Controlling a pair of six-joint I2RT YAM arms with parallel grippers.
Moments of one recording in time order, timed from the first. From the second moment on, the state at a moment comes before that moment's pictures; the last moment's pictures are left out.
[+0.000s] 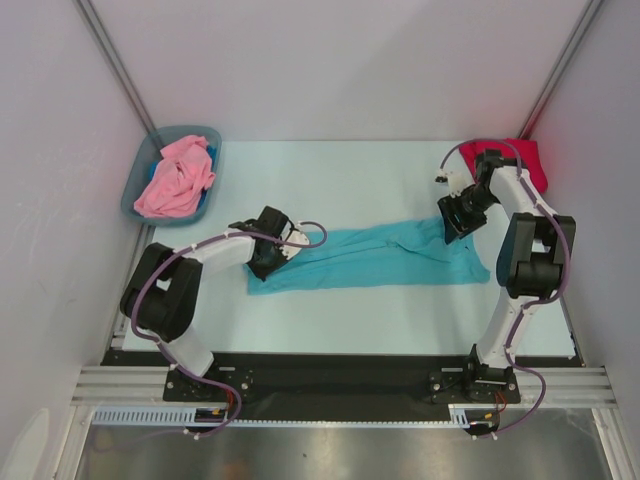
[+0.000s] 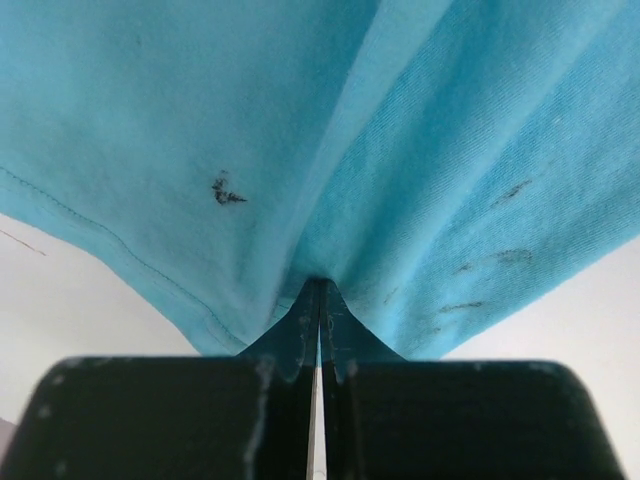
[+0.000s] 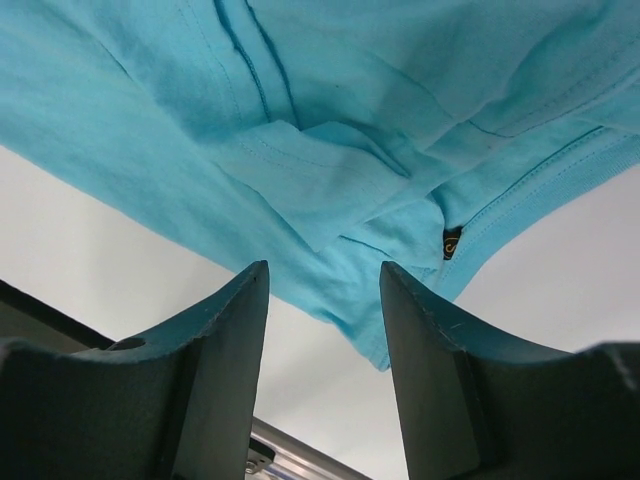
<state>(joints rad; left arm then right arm) -0.45 1.67 0.96 -0.56 -0.08 0.49 -0.08 1.96 1.60 -1.10 -0.34 -0.59</state>
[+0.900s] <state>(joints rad) -0.47 1.68 0.95 -0.55 -0.10 0.47 -0.09 1.95 1.51 -1.05 -0.35 -0.53</state>
